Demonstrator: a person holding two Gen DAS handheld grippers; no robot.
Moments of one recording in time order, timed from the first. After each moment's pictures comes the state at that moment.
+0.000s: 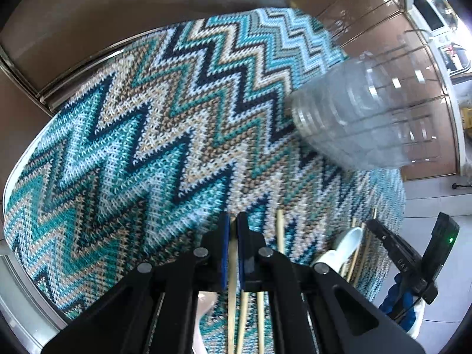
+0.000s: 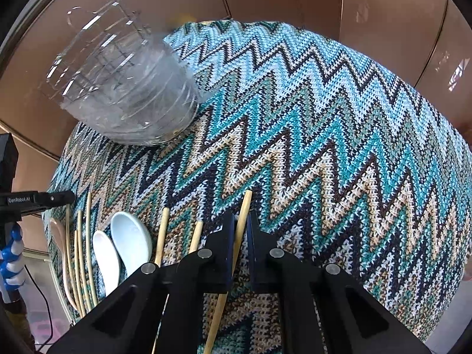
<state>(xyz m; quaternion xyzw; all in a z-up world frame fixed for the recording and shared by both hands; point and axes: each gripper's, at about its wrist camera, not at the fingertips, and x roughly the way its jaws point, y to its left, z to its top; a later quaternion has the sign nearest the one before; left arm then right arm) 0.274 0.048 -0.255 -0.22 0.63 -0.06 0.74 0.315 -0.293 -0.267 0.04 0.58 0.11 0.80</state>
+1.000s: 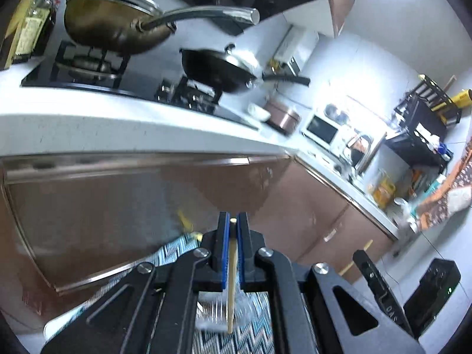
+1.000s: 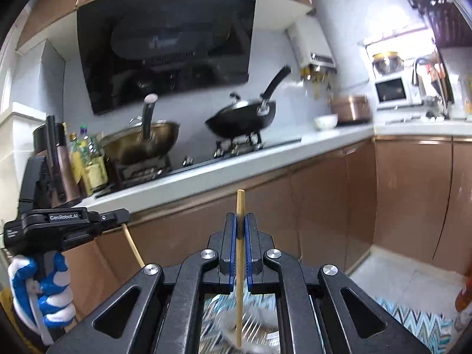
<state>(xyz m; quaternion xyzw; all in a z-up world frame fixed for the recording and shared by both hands) 0.258 0.045 0.033 -0.23 0.20 -0.11 0.95 0.267 -0.253 -0.004 0.08 0.12 0.20 0.97</state>
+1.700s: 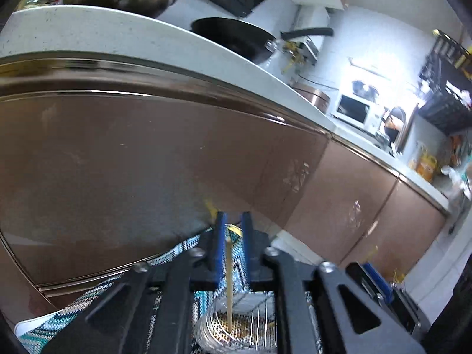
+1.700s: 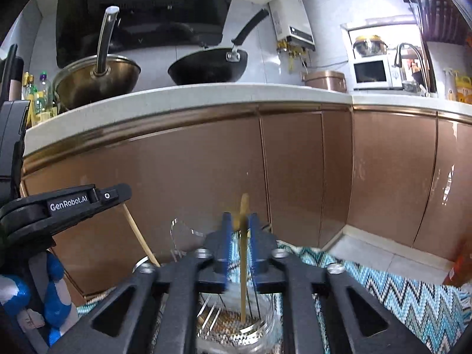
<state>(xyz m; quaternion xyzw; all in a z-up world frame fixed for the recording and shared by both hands) 0.319 -0.023 -0.105 -0.15 0.20 -0.04 0.97 0.321 -0.229 -0.135 0.03 0.17 0.12 0.98</state>
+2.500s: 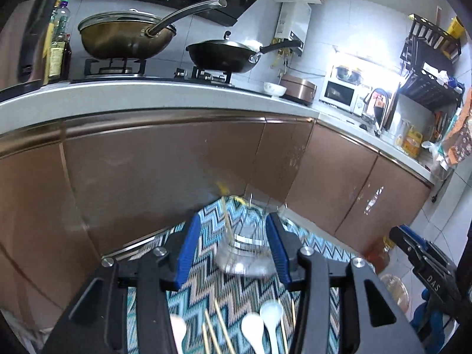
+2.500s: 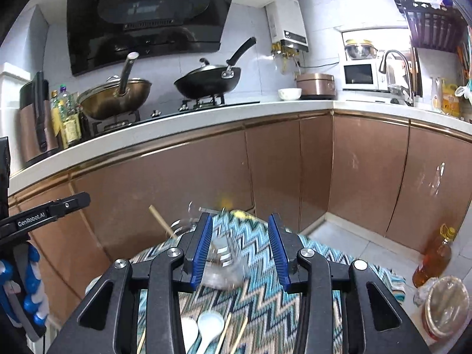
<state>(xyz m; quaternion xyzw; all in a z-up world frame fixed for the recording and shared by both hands) 0.128 -0.016 -0.022 -0.10 0.24 -0.04 0.96 0.176 -0.299 -0.038 0.02 0.21 0.12 0.97</state>
